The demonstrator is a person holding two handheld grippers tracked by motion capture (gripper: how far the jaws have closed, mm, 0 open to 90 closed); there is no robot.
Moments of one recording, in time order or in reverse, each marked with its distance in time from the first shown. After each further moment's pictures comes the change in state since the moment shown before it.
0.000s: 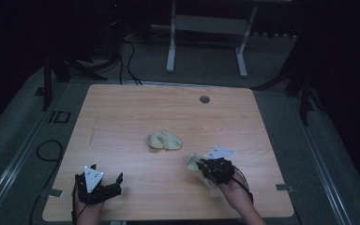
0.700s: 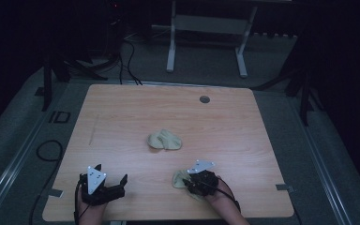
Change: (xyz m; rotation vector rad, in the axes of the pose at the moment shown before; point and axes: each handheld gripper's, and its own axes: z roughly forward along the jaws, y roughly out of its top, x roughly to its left) left arm -0.013 0.009 -0.007 -0.026 -0.083 -0.002; right arm 0.035 -0.026 0.047 0.094 0.070 -0.084
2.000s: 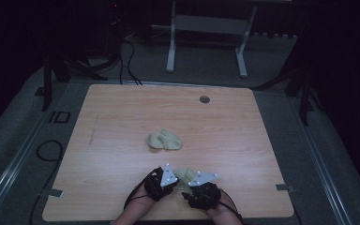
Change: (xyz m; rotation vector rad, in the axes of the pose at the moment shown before) left arm -0.134 0.033 0.086 0.249 -0.474 0.424; right arm 0.028 -0.016 -0.024 0.018 0.074 0.015
